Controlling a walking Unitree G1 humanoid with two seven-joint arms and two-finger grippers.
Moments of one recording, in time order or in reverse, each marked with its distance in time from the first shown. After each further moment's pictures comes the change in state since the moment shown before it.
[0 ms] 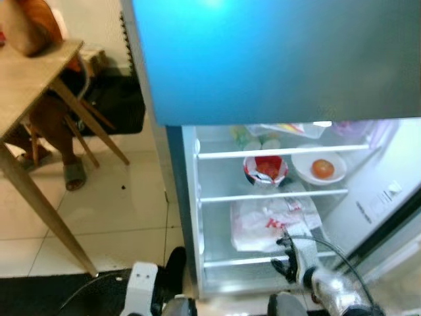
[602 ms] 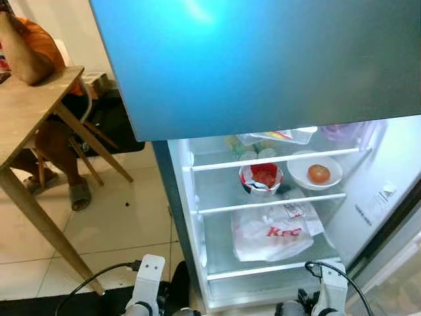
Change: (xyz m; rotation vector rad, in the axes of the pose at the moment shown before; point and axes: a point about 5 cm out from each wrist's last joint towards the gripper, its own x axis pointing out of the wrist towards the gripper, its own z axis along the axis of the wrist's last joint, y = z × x) left arm 0.014 0.001 0.007 0.038 -0.001 0.025; right arm -0.013 -0.011 -0.050 0.271 0.045 -0.258
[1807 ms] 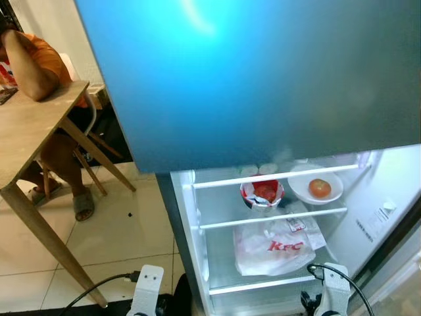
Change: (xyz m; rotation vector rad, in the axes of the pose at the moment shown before) left arm -0.001 -0.004 -0.022 -0.003 0.081 0.003; right arm 0.000 -0.005 0.004 -0.028 -0.011 -0.026
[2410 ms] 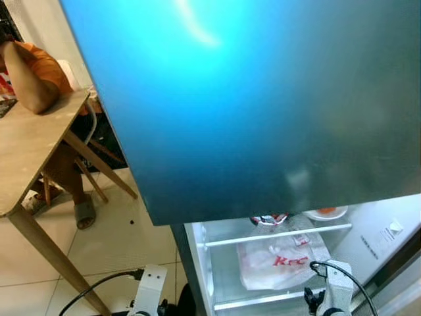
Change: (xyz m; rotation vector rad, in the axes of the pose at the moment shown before) left arm 0.002 -0.002 0.002 0.041 0.008 -0.016; right arm -0.001 -0.004 0.003 0.015 -0.040 -0.006
